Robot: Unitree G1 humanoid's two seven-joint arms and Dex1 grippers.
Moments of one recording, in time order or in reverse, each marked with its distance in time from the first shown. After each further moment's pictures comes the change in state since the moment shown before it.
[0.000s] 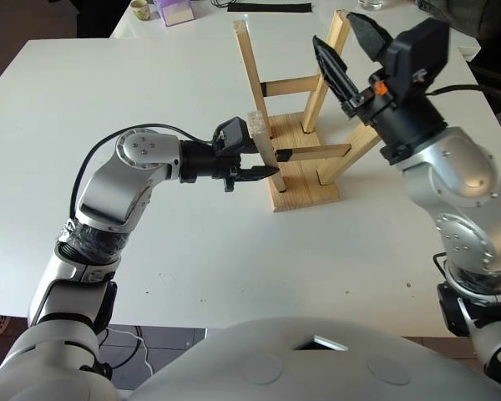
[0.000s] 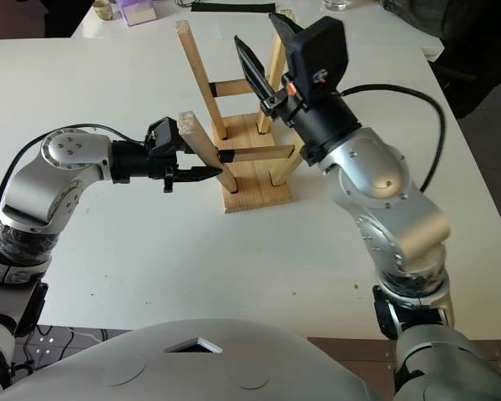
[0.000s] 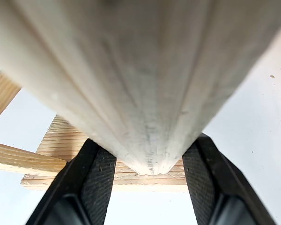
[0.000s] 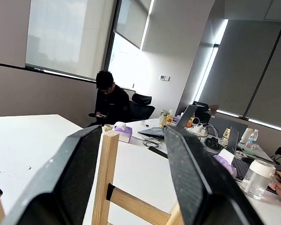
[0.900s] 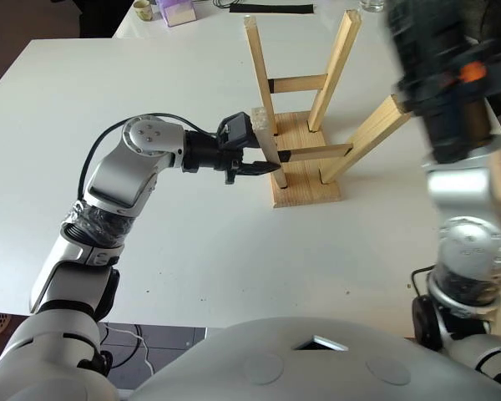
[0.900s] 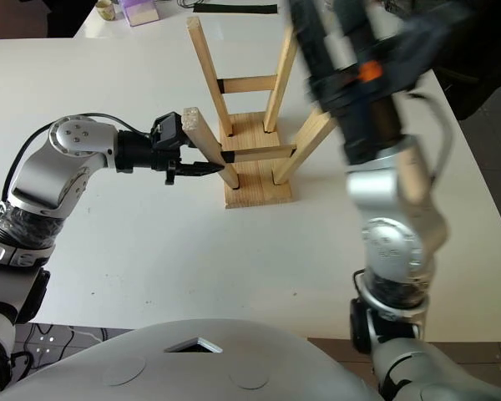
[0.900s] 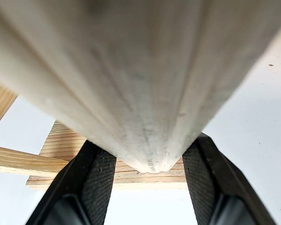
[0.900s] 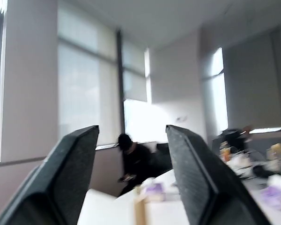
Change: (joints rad) left arm -0.084 0.000 -0.060 0.139 0.026 -0.112 -0.066; right arm 0.078 0.090 -0.455 0.007 0.392 -0.236 0.096
